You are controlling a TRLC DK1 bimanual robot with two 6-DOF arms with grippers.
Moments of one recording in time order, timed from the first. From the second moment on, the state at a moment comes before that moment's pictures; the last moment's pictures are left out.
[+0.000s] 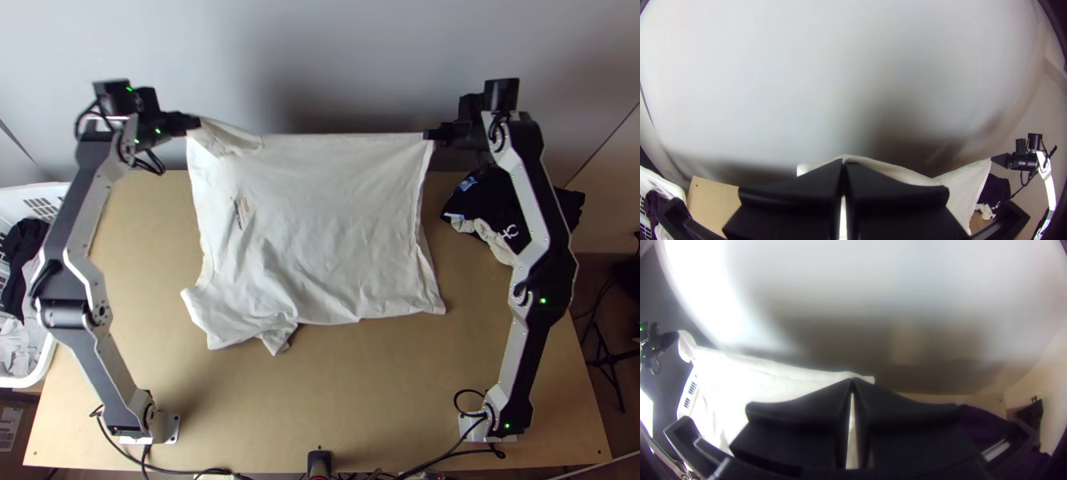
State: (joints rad) left arm 0.03 1.96 2.09 -0.50 0.27 -0.17; right arm 0.07 2.17 2.32 -0.78 -0.25 0.06
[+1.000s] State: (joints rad) left arm -0.07 1.21 2.16 -0.80 0.36 -0.21; right arm 0.22 1.83 2.32 -0.67 -0.13 0.06
